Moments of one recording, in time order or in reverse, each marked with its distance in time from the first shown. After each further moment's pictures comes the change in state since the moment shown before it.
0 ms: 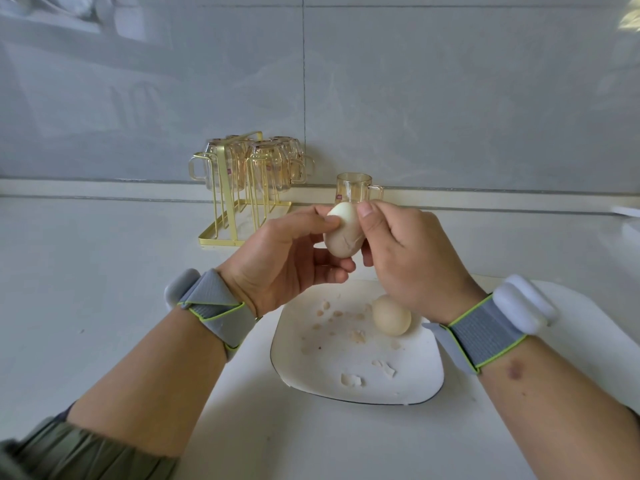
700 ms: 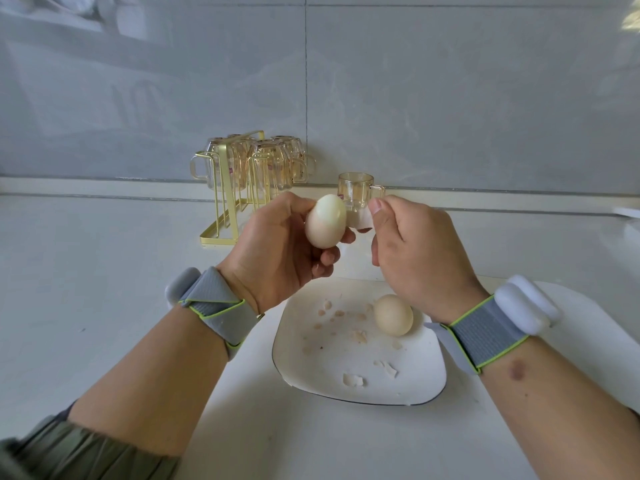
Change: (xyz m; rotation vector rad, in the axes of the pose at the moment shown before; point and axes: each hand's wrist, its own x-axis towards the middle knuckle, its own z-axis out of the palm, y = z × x) left_hand 0.004 0.001 -0.003 -0.044 0.111 -0.001; right_hand 0.003 0.003 0.001 -0.130 0.085 0.057
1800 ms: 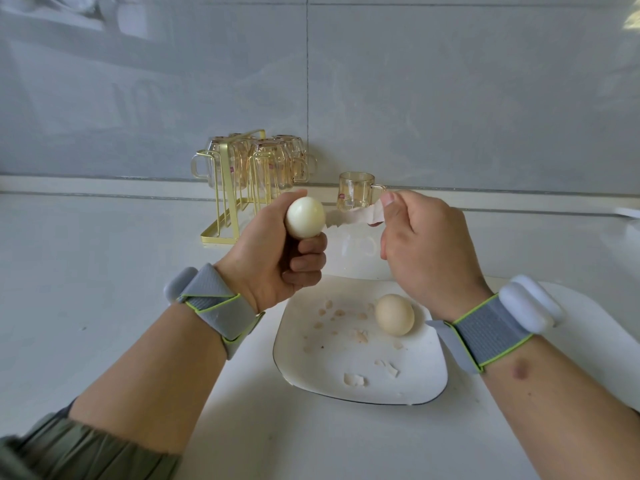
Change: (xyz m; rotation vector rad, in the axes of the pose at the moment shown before) left_hand 0.002 0.001 -0.007 -0.135 0.175 -0.199; right_hand 0.002 -0.003 -0.004 0.005 0.074 0.084
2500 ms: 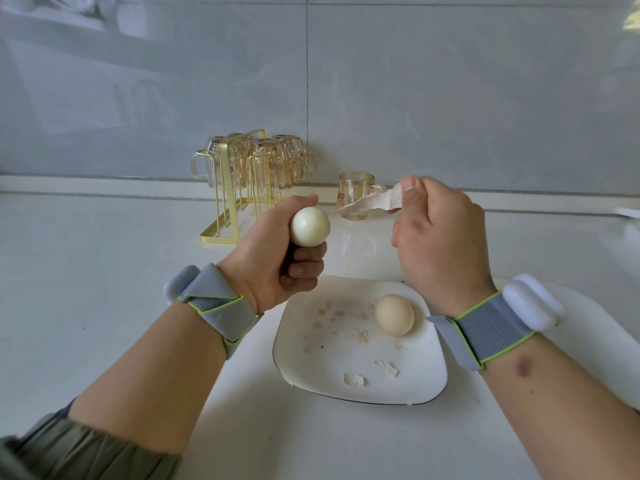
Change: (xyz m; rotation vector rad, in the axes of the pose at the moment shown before) left_hand -0.001 -0.001 0.000 0.165 0.017 -0.016; right_hand 0.004 0.000 -0.002 0.018 0.147 0.025
